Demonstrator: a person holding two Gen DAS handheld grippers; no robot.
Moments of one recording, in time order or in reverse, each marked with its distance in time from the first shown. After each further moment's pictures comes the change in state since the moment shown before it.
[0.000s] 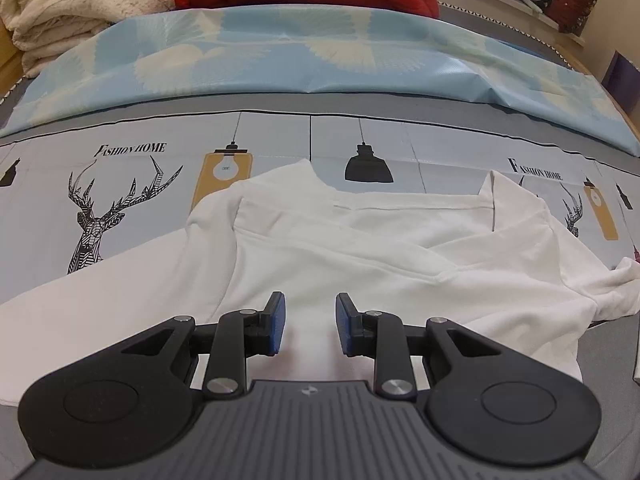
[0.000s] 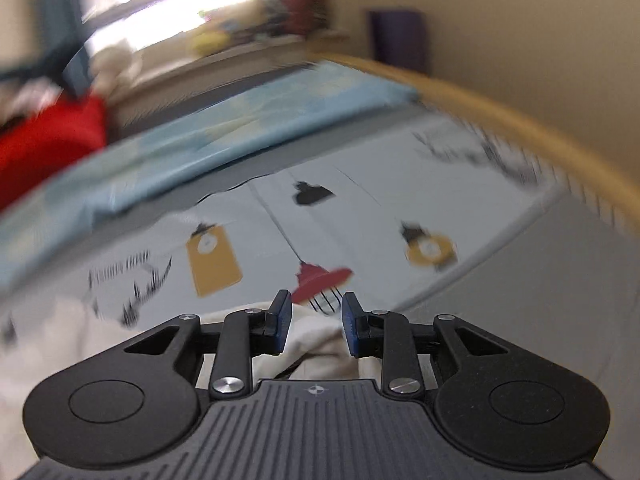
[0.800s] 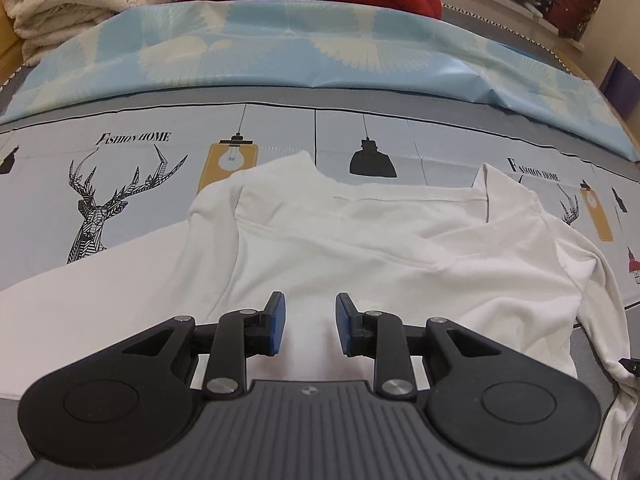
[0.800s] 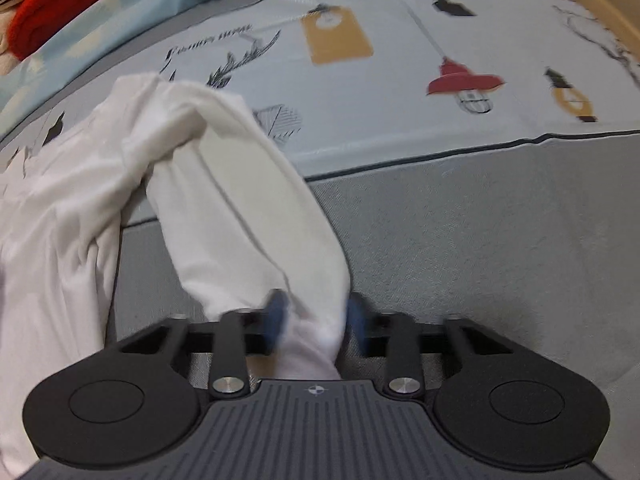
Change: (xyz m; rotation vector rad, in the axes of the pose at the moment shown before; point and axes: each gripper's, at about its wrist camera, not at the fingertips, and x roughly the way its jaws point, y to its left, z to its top) left arm -0.002 0.011 -0.005 -0.027 0.010 -0.021; right arm 0.034 0.068 -0.093 -0.334 0.488 0.146
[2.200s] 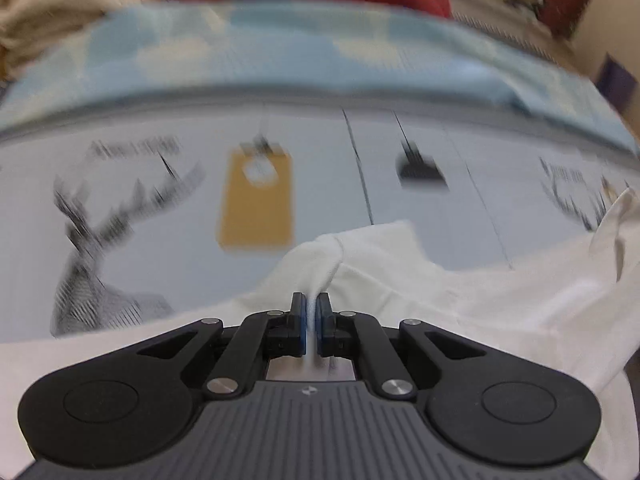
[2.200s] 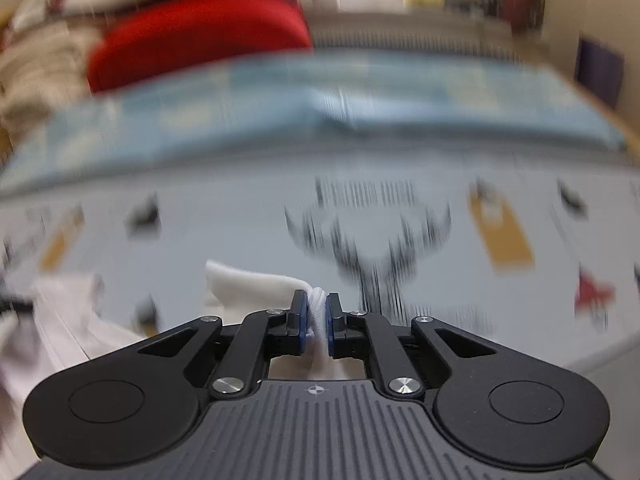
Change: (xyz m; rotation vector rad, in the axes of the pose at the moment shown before) left arm 0.050 0.068 0.006 0.024 -0.113 -0.013; right arm -0.020 0.159 0.079 -0.170 -0.403 0.047
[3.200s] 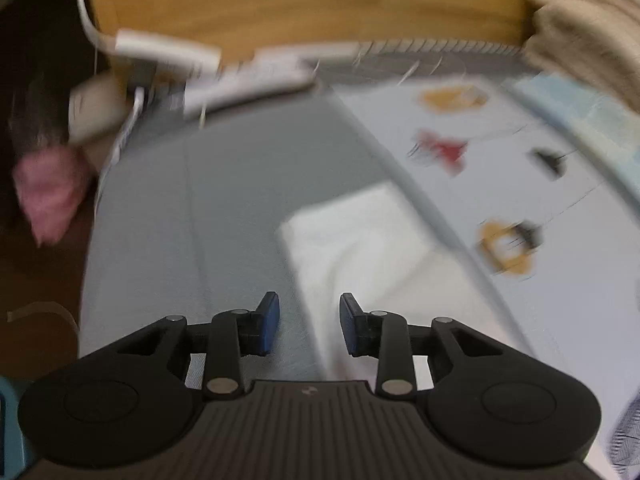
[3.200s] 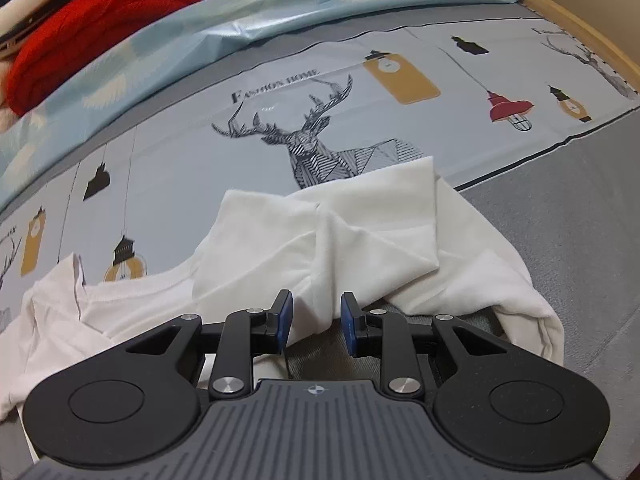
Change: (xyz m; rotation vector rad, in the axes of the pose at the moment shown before) left arm -0.083 0.308 -0.104 -0.856 -0.047 0.850; right arm -0.047 -0.013 -0.082 0.344 0.242 -0.163
